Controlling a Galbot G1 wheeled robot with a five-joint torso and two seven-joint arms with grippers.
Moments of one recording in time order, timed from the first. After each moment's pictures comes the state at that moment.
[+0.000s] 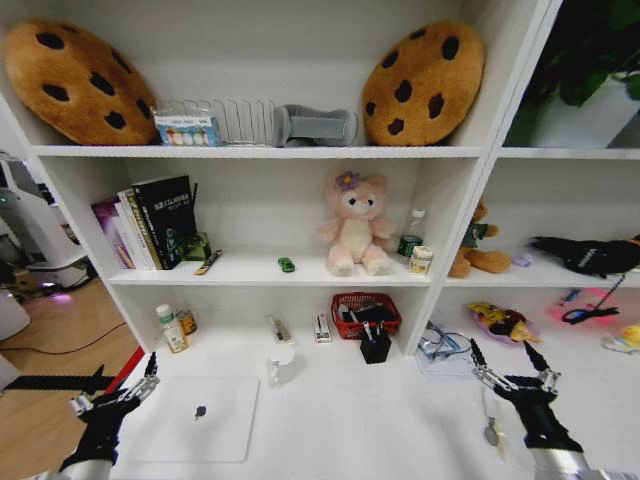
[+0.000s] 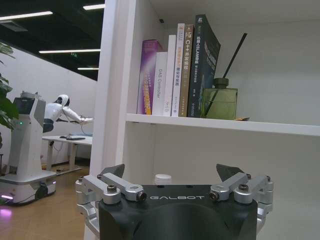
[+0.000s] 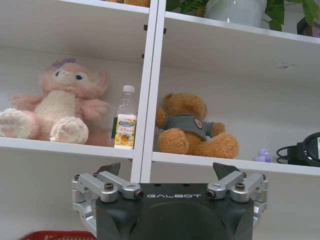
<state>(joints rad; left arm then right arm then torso) 1.98 -1.34 -0.95 -2.33 -0.53 -0.14 -0.13 -1.99 1.16 0.98 2.19 0.50 0.44 0.05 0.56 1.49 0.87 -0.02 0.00</state>
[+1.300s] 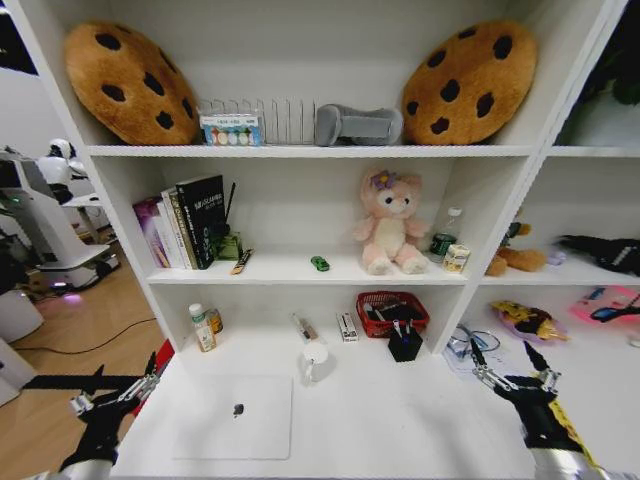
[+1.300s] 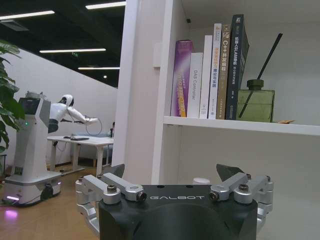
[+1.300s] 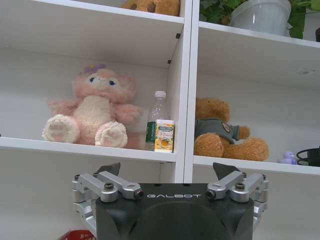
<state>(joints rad) 1.98 -1.34 -0.95 -2.33 -0.53 -0.14 -0.13 -1.99 1.16 0.98 2.19 0.50 0.44 0.05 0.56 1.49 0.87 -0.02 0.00</state>
